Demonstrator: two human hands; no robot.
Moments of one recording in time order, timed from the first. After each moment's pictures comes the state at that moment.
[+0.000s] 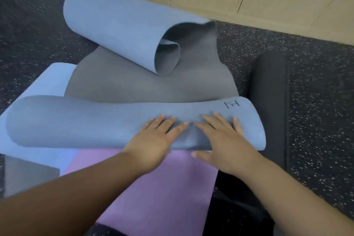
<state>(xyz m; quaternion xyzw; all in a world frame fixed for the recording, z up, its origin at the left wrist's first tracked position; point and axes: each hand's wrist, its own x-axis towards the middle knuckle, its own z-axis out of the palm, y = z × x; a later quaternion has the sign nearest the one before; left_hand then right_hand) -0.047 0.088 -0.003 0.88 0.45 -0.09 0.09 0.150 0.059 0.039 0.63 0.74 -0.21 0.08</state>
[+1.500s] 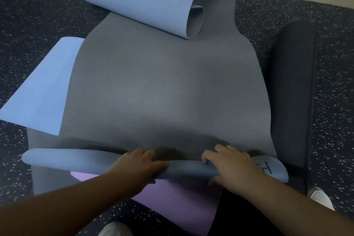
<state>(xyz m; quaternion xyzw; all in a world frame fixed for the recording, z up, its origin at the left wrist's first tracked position) -0.124 0.009 -0.050 0.90 0.39 -0.15 0.13 0.124 -0.001 -0.019 0.57 0.75 -0.27 0.19</state>
